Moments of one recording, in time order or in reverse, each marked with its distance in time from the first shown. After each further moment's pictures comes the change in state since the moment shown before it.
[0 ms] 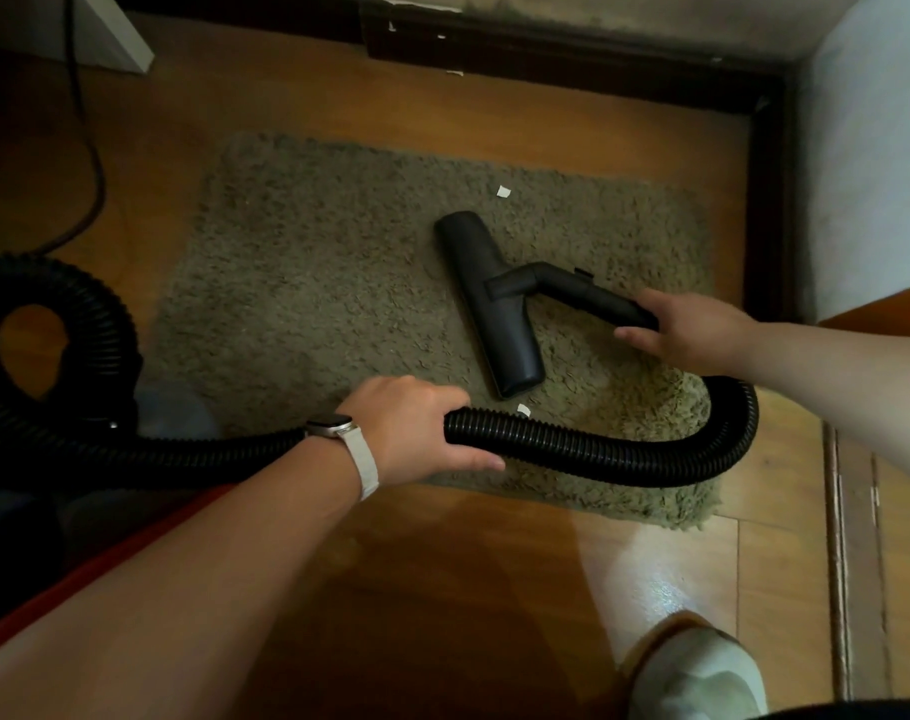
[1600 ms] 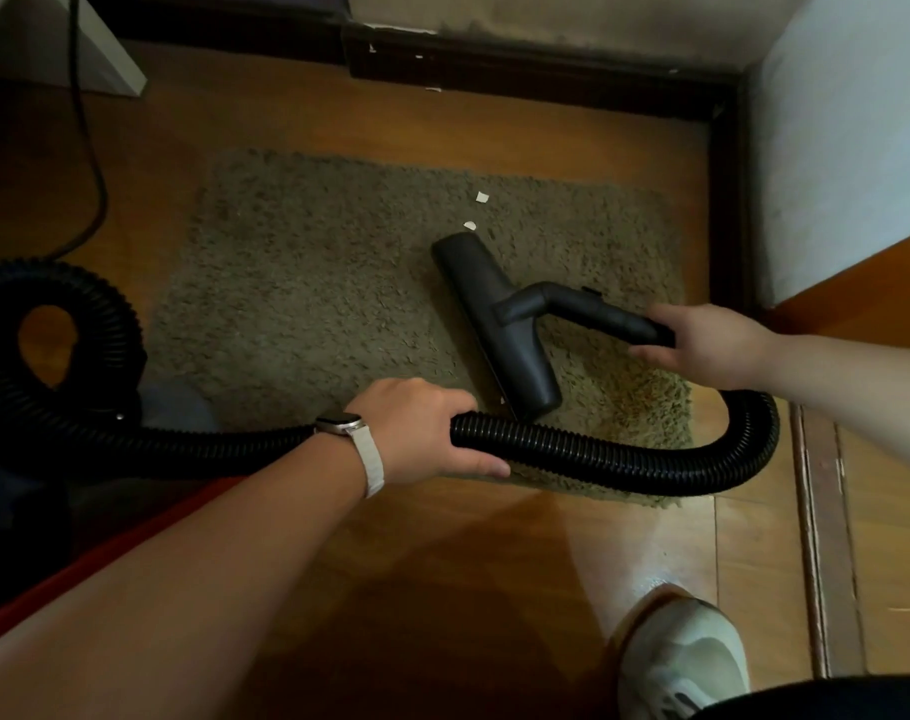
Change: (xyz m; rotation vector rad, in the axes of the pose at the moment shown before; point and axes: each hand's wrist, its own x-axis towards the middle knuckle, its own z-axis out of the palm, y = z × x) left_hand -0.009 0.020 -0.002 -0.023 0.004 0.066; right_hand -0.047 0.026 0.010 -0.021 0.104 -0.086
